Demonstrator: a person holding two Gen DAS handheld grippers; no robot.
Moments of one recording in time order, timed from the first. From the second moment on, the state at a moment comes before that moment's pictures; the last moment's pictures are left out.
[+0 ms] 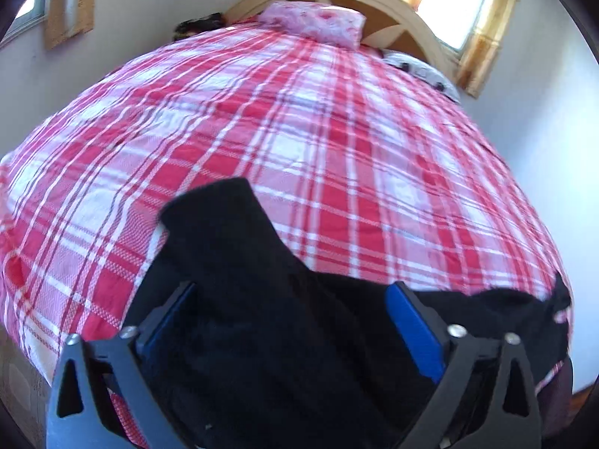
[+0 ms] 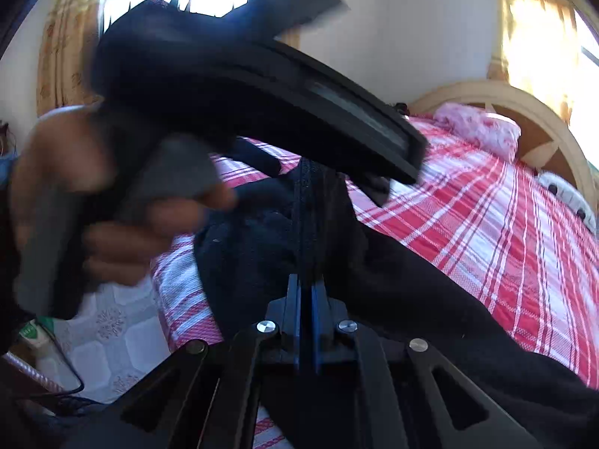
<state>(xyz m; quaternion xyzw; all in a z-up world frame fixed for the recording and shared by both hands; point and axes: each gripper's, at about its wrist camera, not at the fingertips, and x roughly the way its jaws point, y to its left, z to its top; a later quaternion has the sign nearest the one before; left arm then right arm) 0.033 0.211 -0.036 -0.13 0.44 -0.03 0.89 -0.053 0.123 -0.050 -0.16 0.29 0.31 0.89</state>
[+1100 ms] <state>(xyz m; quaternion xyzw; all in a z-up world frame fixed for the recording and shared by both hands) -0.037 0.263 -0.073 -0.17 0.42 0.02 0.89 -0.075 -0.156 -0.007 0.16 0.33 0.11 0.92</state>
